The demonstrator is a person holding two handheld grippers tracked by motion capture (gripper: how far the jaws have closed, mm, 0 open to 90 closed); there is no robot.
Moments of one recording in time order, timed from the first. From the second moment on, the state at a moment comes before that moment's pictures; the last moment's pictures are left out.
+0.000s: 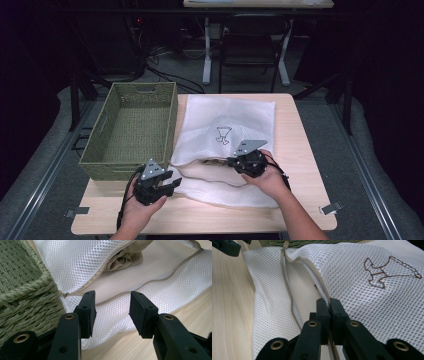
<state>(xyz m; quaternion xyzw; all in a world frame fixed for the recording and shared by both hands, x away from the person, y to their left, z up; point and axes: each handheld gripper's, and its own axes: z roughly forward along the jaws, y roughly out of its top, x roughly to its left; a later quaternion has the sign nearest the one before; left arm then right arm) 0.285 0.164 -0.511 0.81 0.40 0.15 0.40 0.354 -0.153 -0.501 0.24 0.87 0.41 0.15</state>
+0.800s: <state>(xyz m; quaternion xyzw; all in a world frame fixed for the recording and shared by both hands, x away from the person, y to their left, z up) 0.280 0.173 -0.513 0.80 0.41 0.15 0.41 0.357 -0.149 -0.521 0.23 0.89 0.38 0.13</state>
